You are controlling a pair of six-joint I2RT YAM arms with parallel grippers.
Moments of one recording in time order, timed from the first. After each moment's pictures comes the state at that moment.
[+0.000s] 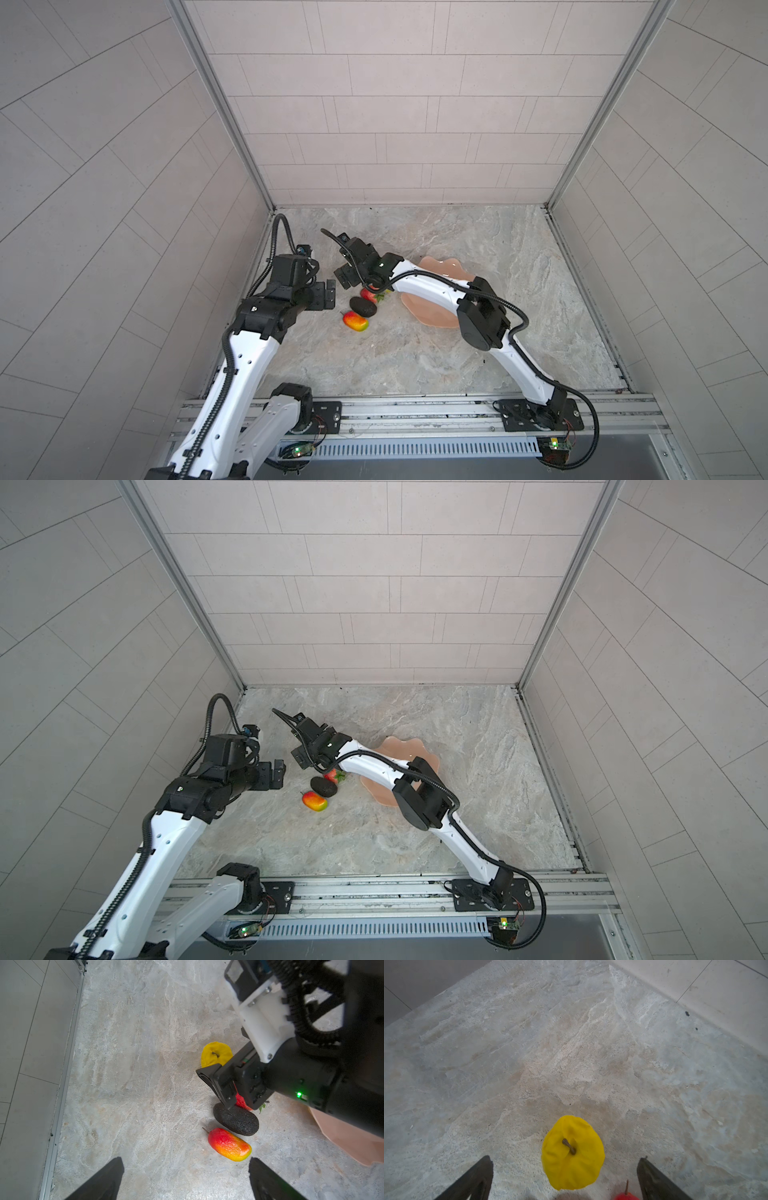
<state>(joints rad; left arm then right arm) -0.17 0.89 0.97 -0.92 -0.07 -0.12 0.91 2.43 2.19 -0.52 0.26 0.16</state>
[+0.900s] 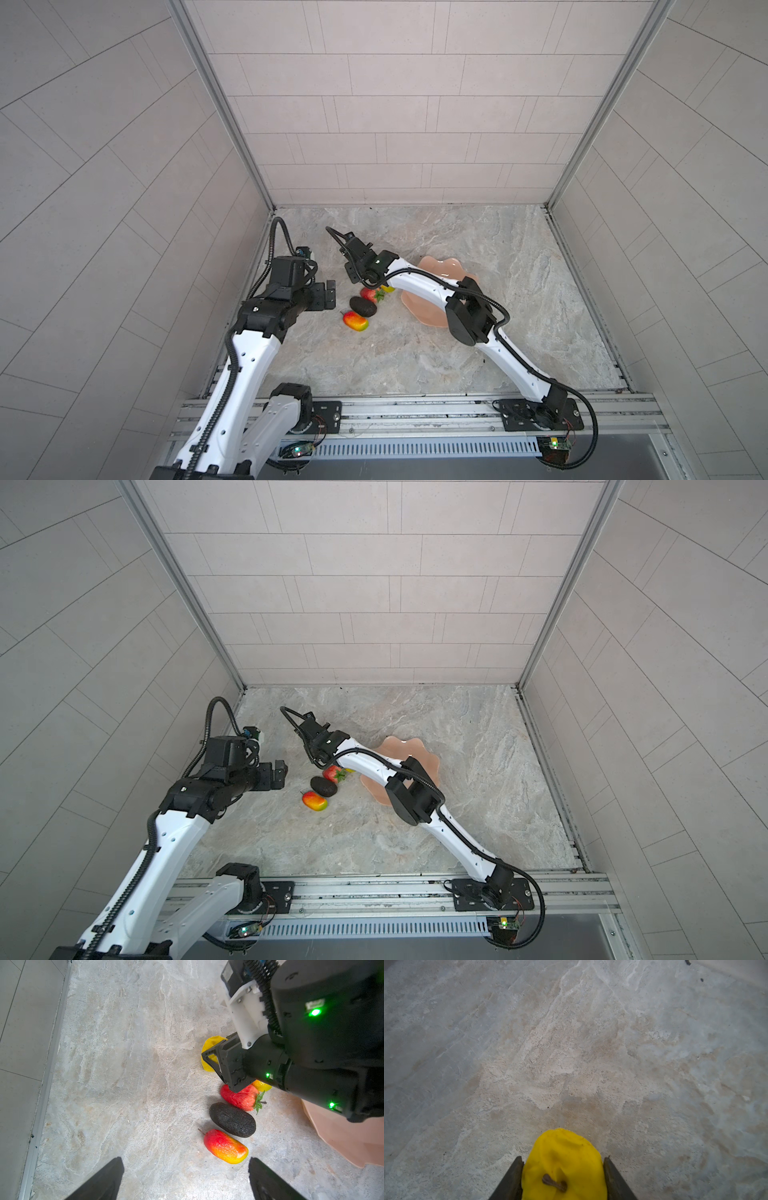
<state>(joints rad) -0.12 0.89 0.92 -0.88 -0.01 -0.12 0.88 2.57 2.35 -0.63 0.28 0.30</state>
